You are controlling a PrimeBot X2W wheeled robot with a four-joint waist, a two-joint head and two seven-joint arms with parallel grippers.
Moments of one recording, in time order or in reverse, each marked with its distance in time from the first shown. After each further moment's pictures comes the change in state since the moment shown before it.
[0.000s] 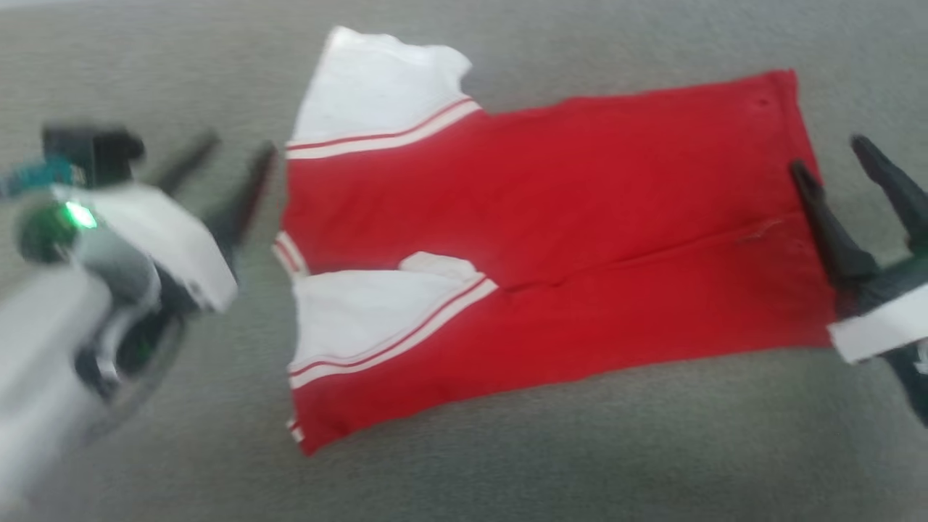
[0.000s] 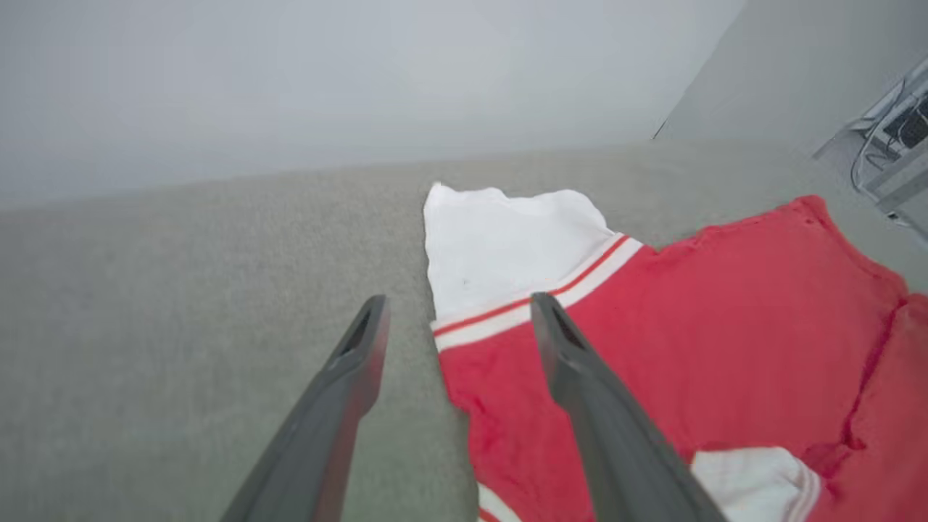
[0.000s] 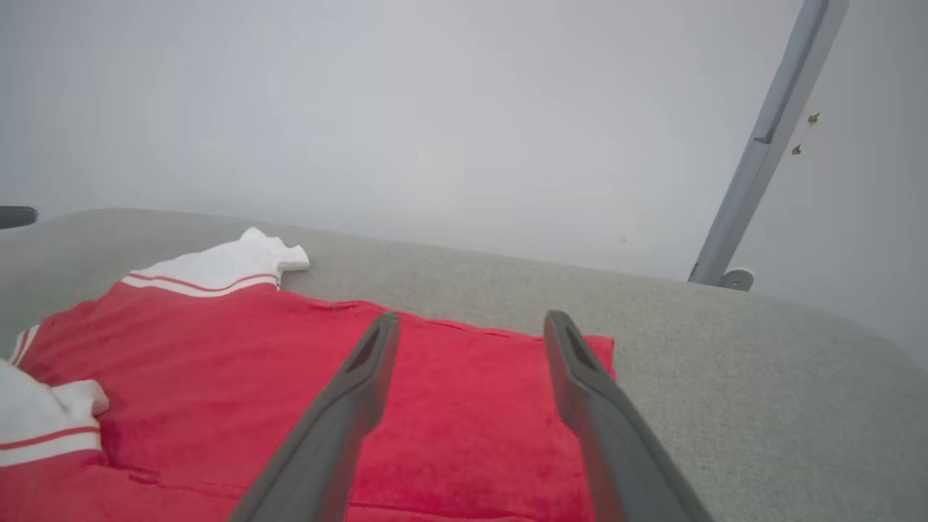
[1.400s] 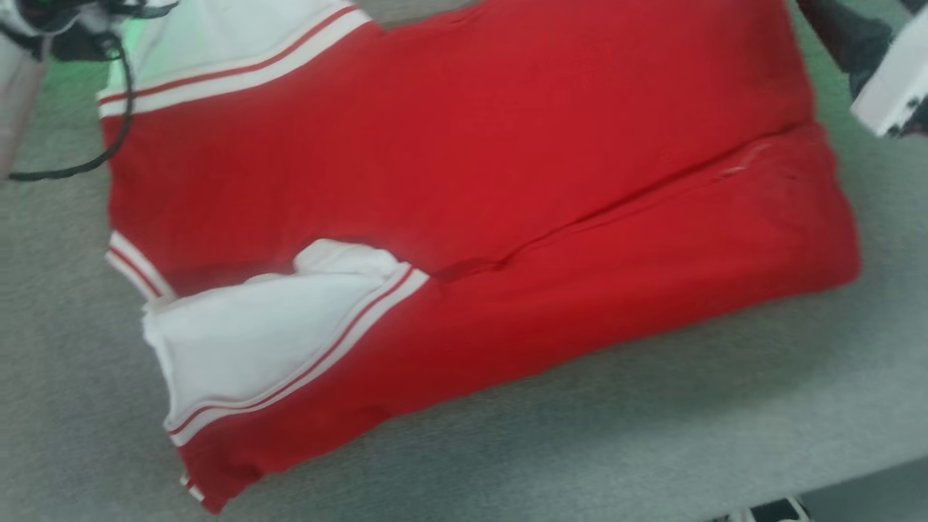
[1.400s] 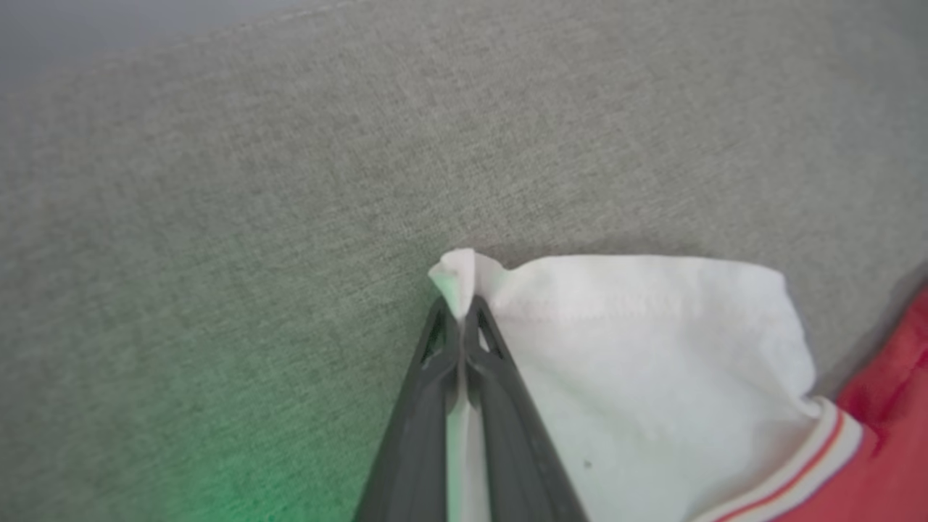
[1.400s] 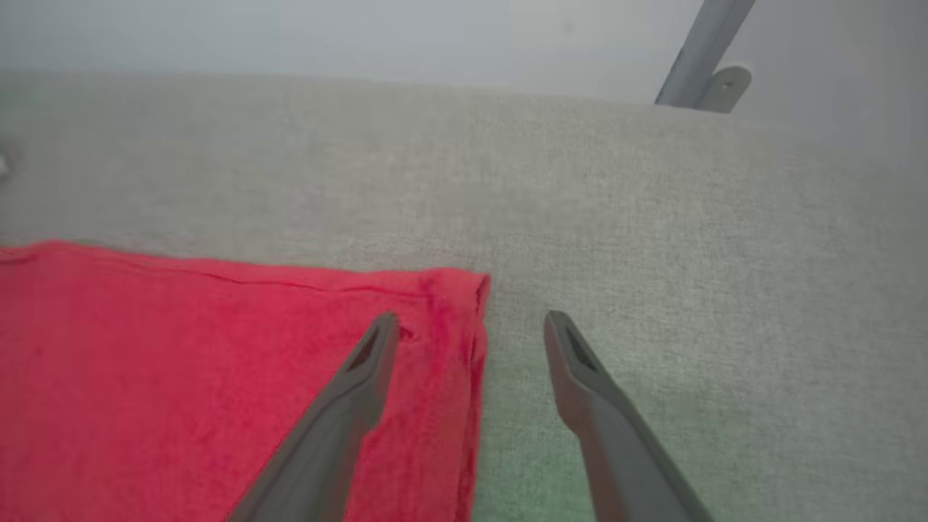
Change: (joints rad) left arm -0.713 -0.249 -0.097 0.626 -0.024 -0.137 0.803; right arm -0.649 -0.034 0.303 0.359 0.288 0.000 0.337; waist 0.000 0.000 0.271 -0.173
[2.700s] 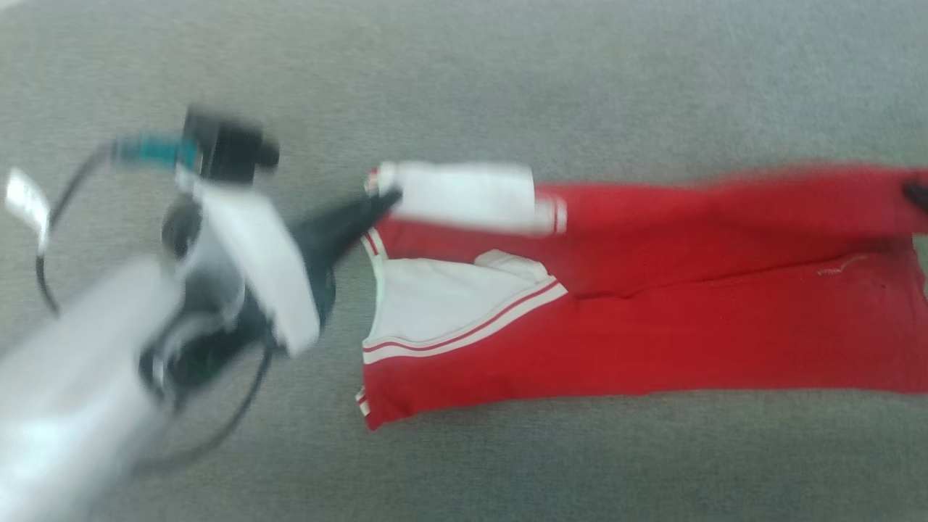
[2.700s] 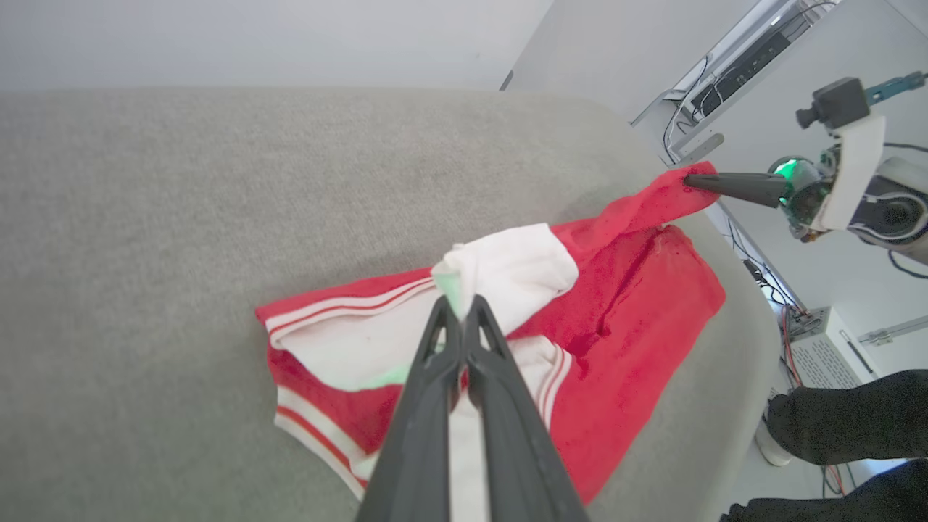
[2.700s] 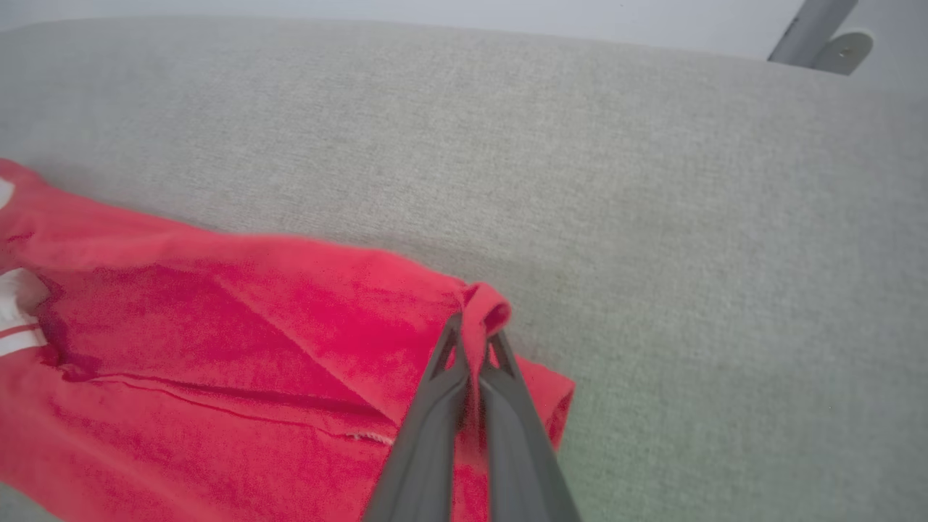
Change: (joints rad) left arm 0.614 0.142 0.016 -0.653 -0.146 -0.119 -0.581; right arm 0.269 -0.401 0.204 -0.094 0.316 0.000 0.011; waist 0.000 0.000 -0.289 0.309
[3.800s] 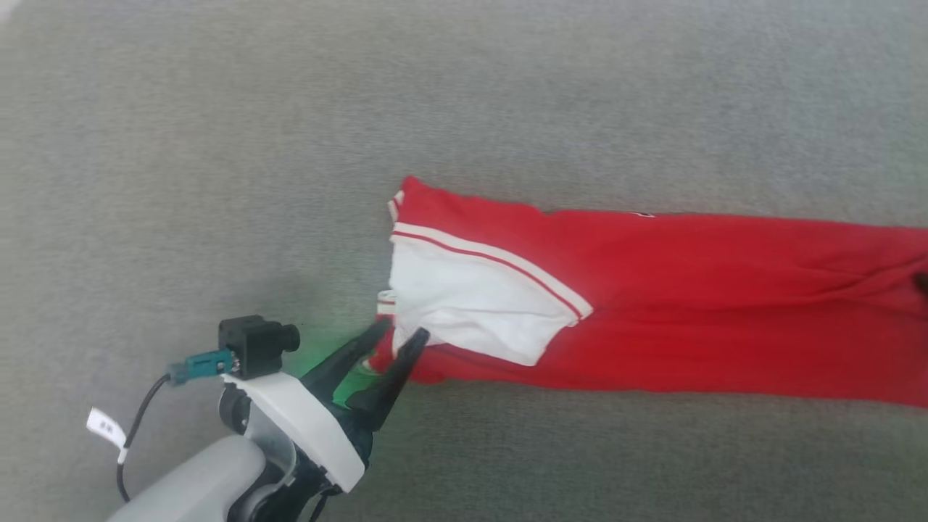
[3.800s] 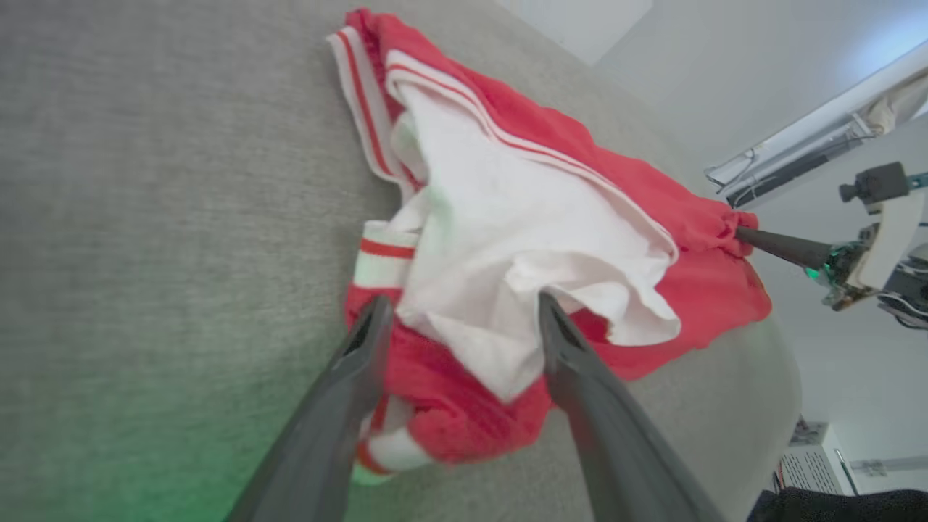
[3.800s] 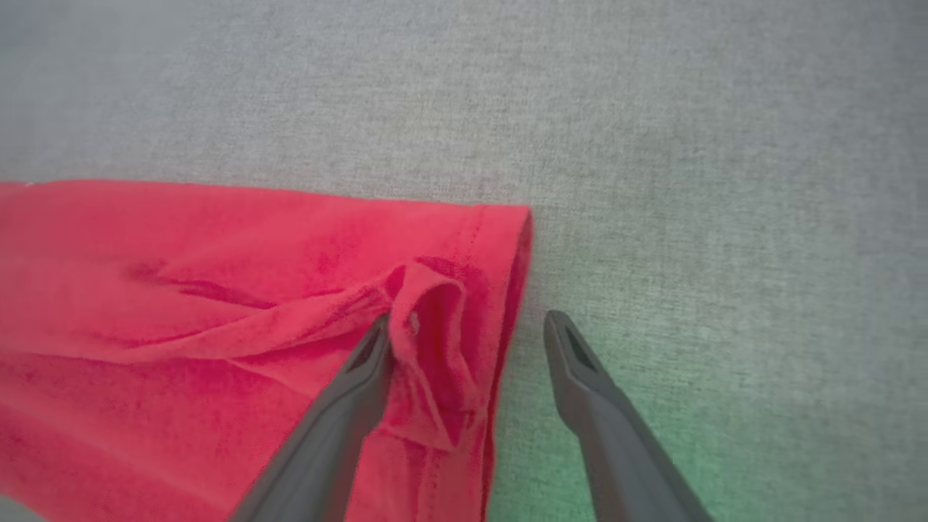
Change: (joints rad) left arm 0.404 -0.108 -0.027 0.057 0.080 0.048 -0.416; right arm 0.355 -0.010 -0.200 0.017 0.034 0.000 -0.110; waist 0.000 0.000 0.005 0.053
